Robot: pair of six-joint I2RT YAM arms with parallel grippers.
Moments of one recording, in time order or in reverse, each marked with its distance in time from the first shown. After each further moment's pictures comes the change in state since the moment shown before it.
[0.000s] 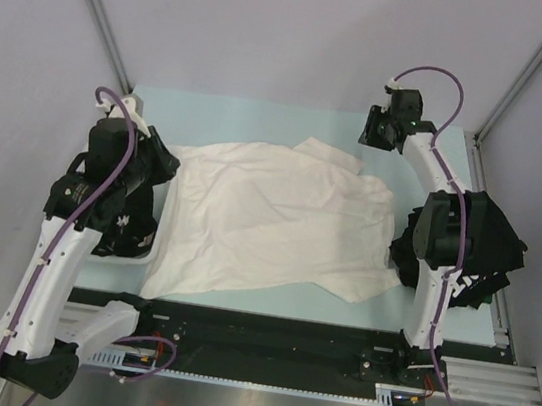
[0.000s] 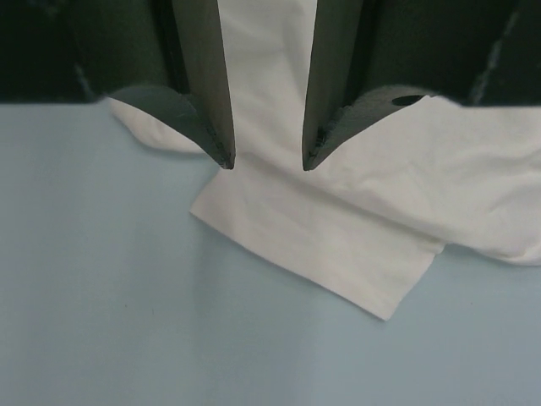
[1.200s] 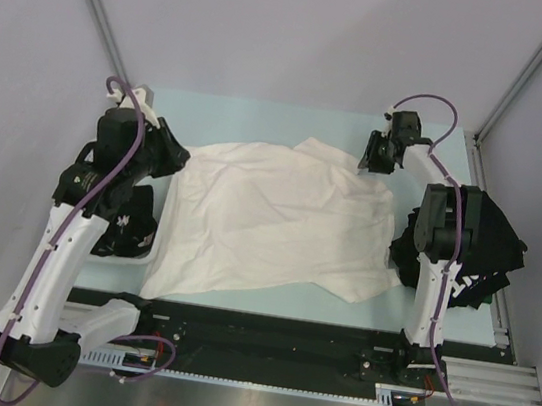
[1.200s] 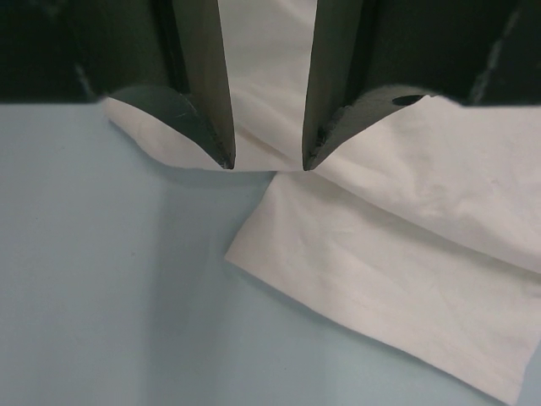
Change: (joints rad) left arm -0.019 0.081 0.054 0.049 0.042 0.003; right arm -0.055 0.121 -0.083 0.030 -0.080 0.005
